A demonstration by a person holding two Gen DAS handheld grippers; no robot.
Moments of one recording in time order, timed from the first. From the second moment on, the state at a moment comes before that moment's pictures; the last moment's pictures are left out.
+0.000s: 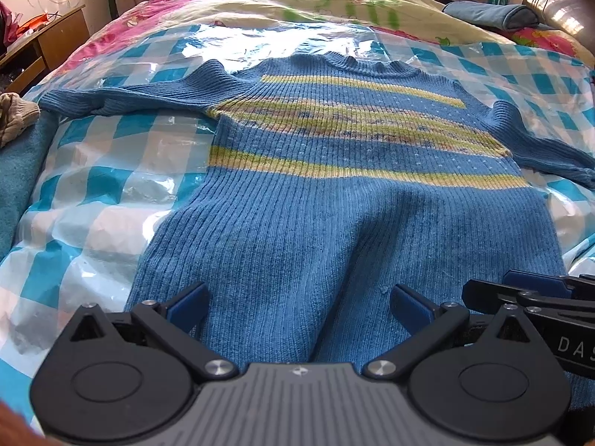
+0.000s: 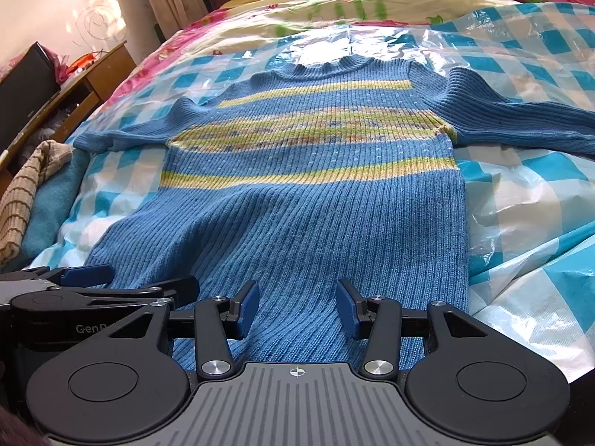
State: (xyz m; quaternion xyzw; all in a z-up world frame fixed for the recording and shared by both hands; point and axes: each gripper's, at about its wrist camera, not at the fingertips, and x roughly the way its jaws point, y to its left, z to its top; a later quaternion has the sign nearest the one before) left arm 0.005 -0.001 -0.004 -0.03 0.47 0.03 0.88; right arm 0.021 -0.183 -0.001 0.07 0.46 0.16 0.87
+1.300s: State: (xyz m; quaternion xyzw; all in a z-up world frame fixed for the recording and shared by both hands) left arm 0.006 -0.002 -0.003 -0.04 0.48 0.03 0.87; right arm 0.021 -0.191 -0.003 0.09 0.46 0.16 0.87
